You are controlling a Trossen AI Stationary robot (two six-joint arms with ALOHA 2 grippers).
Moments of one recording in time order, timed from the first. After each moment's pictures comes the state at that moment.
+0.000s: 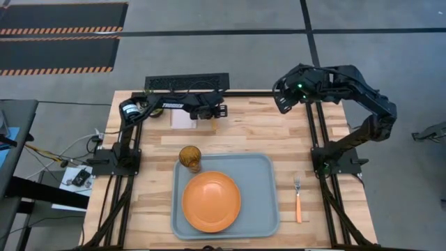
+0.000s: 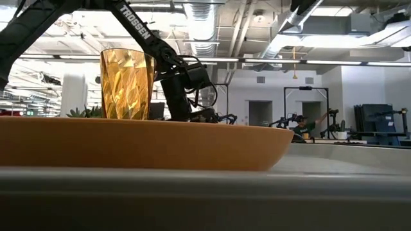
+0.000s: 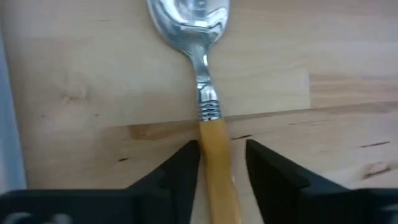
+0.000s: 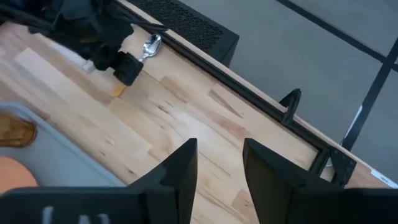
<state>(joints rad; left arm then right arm) 0.51 2.06 1.35 -0.42 -0.13 -1.01 -0.24 1.41 1.95 -1.57 0.46 0.55</state>
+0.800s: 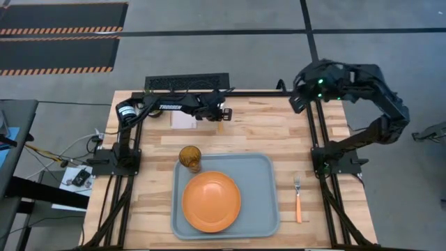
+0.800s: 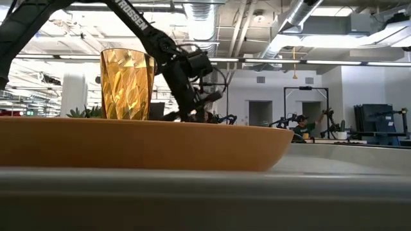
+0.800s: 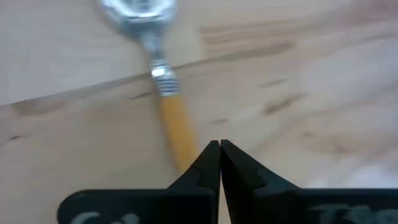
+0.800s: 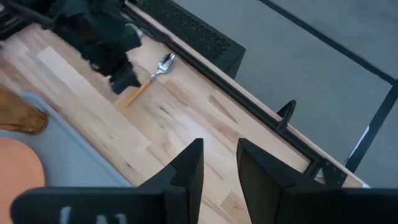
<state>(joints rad) 0.47 2.00 1.35 -0.34 0.03 -0.89 -0.30 1.29 1.95 -1.57 0.39 0.41</state>
